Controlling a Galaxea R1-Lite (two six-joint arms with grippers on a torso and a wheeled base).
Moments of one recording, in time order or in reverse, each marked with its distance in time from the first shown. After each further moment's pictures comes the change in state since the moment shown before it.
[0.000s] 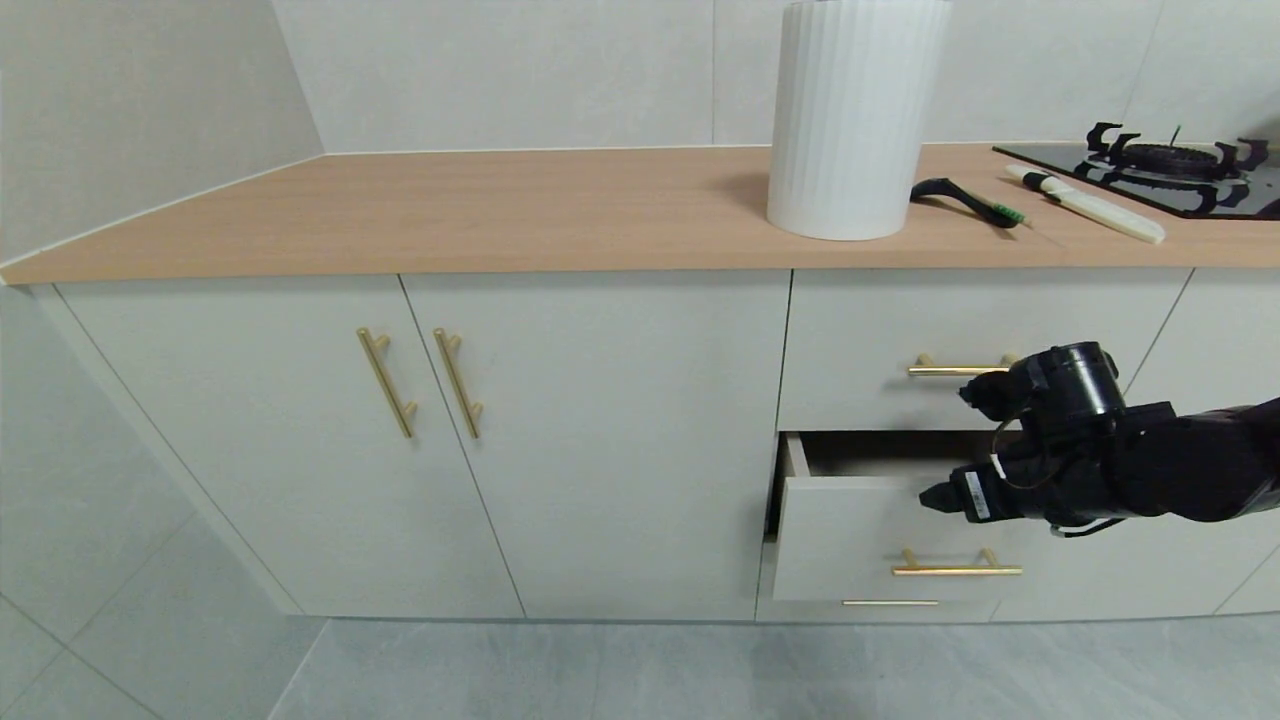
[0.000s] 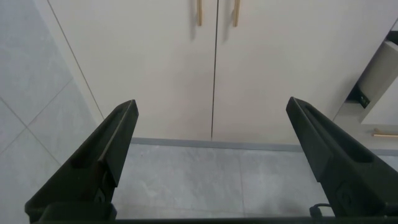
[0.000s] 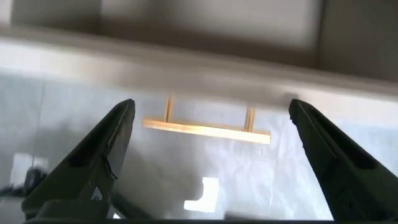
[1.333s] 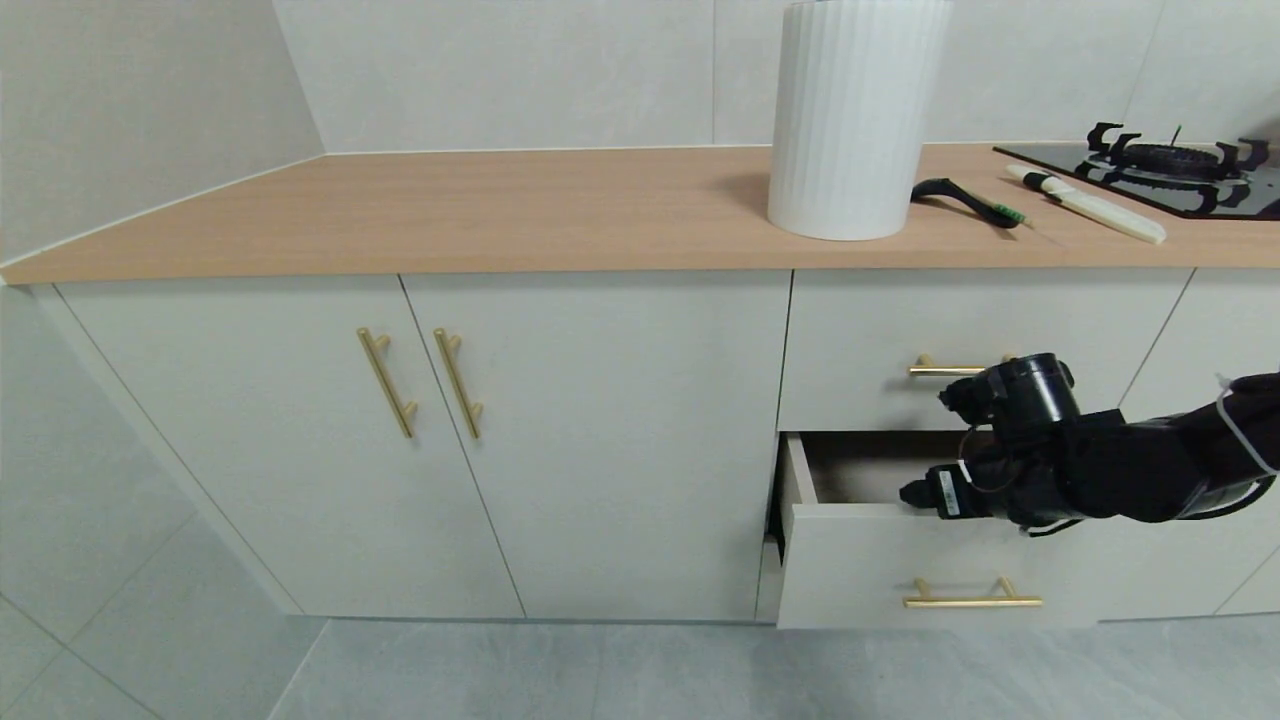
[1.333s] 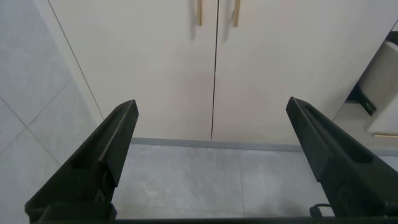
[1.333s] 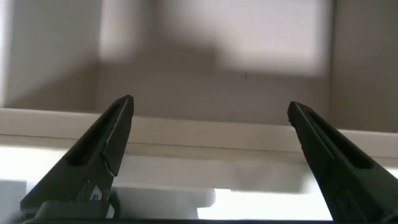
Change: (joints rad) left arm 0.000 0.000 0.000 0.000 0.000 0.000; right arm 0.032 0.093 -0.040 -0.008 -0.046 0.085
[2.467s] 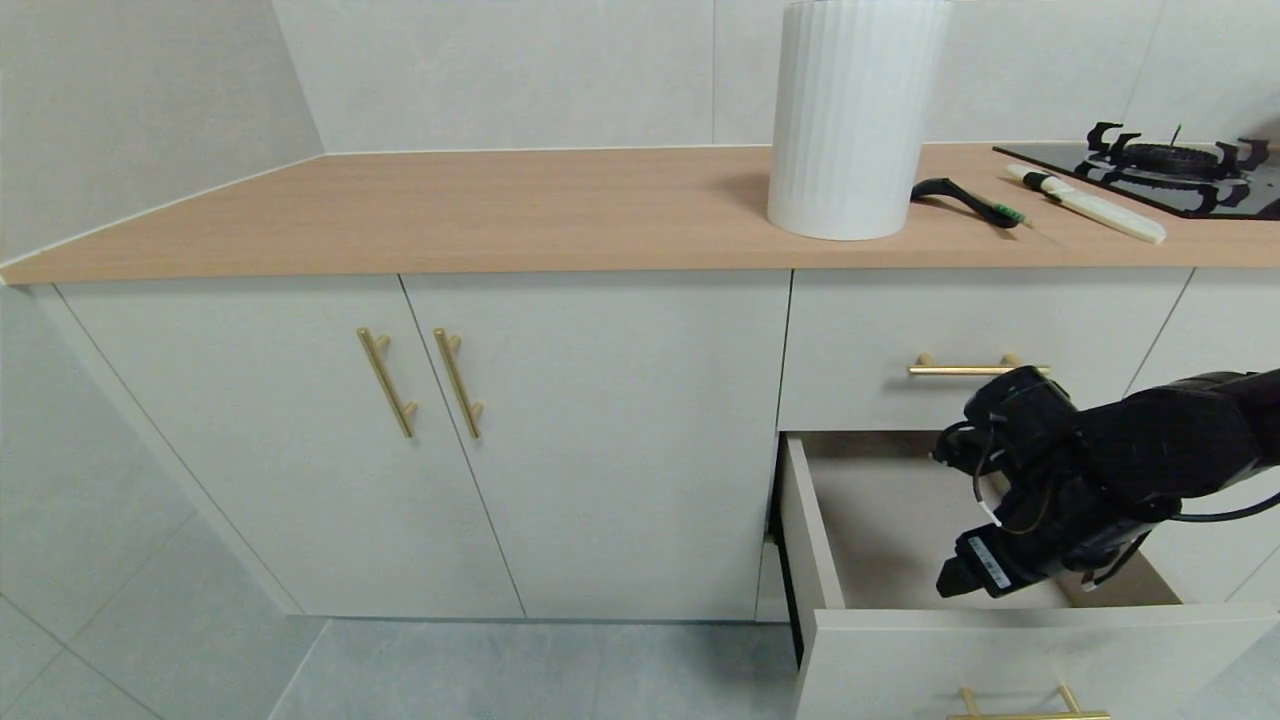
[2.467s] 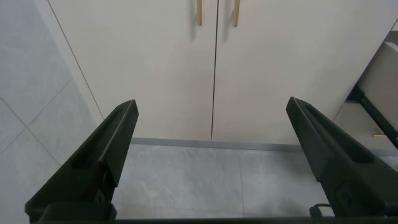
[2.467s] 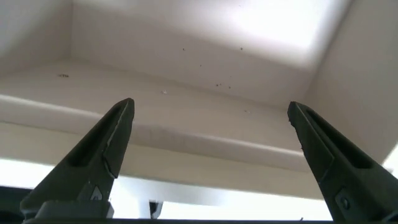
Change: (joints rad) left arm 0.000 0.000 0.000 0.000 0.000 0.000; right arm 0.080 -0.101 -0.067 0.522 -0.004 -0.099
